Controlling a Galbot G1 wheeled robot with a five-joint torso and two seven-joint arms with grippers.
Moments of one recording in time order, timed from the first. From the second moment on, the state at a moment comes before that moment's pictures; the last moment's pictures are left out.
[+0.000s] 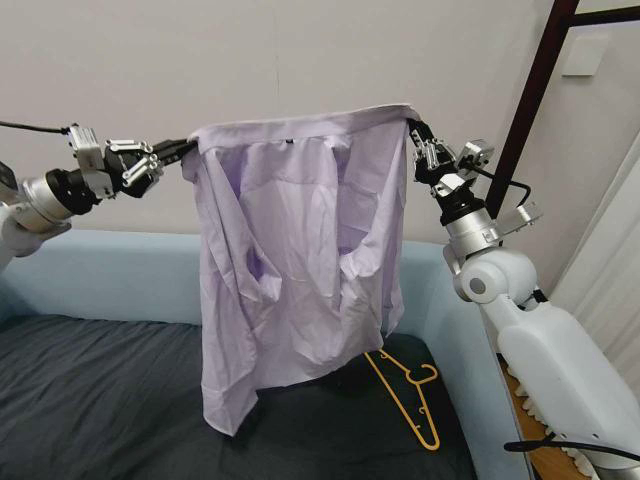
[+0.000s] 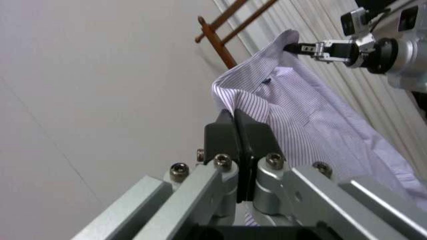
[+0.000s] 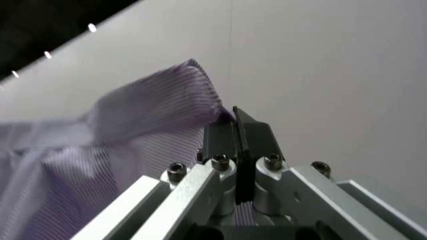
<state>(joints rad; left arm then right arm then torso) 0.24 -0.45 -0.16 -1.52 -0.99 -0.21 0.91 -0.42 1.00 0.11 1.77 0.74 0.17 -0.02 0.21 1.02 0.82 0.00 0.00</state>
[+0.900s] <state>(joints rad) 0.72 -0.74 -0.20 -1.50 -0.36 -0.14 0.94 -0.97 1.13 0.06 1.59 -0.15 0.08 0.18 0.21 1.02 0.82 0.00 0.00</state>
